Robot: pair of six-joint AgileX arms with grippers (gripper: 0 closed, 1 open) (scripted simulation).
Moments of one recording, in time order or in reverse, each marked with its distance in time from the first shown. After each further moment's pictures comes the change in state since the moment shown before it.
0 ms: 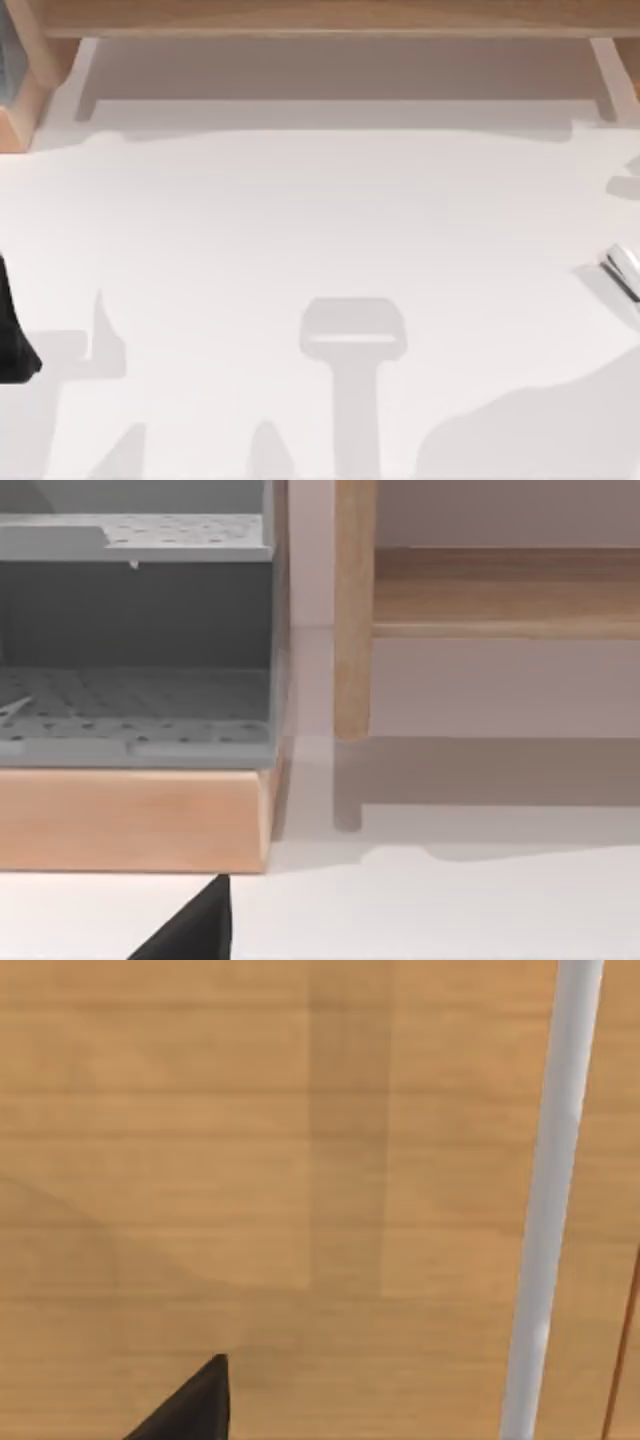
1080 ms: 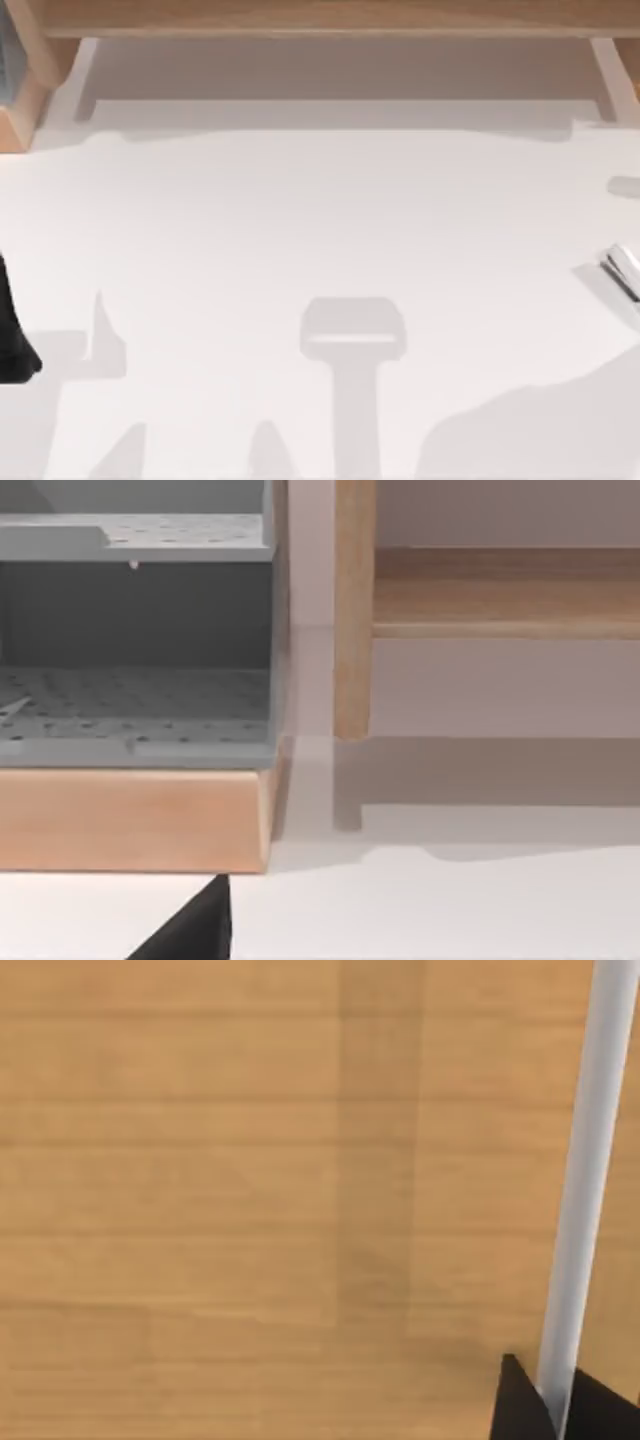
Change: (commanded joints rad) left arm 0.000 0.000 0.000 0.000 0.000 0.000; right arm 0.000 0.000 0.000 0.000 0.000 0.000
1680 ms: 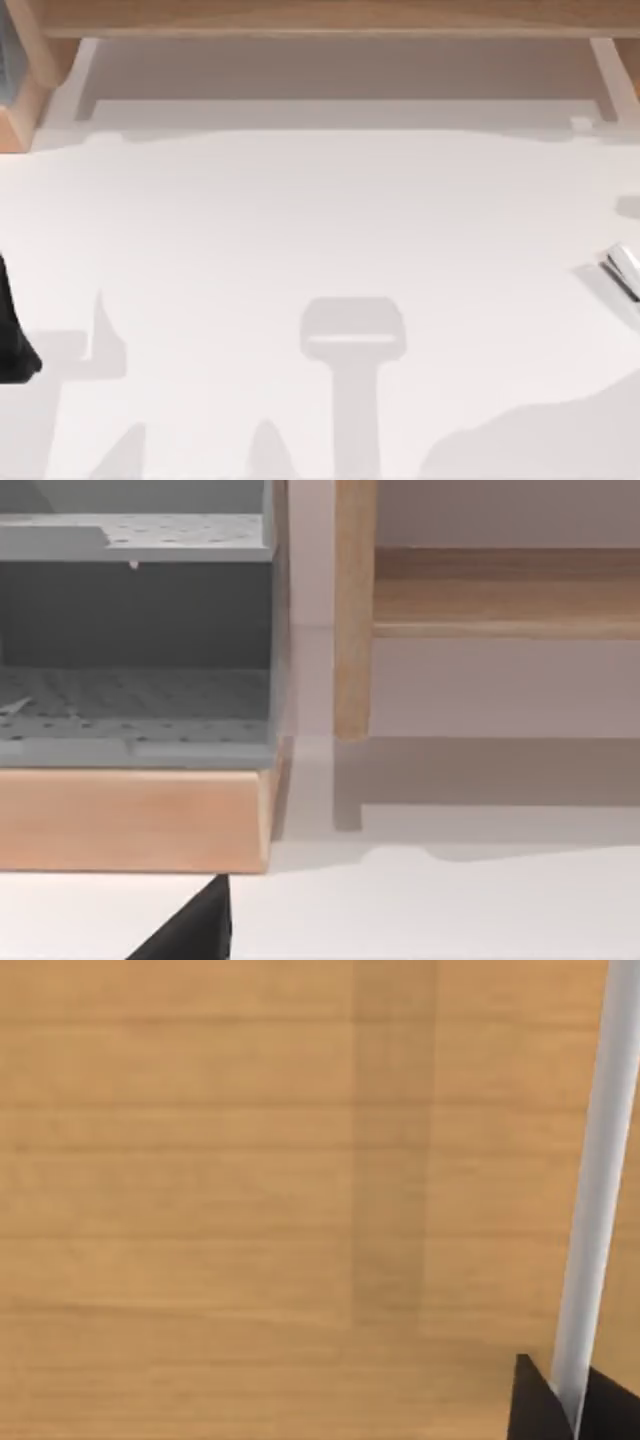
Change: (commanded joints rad) left arm 0.000 0.000 0.000 0.000 0.000 0.000; right arm -0.032 -0.054 -0.119 0.063 -0.030 0.005
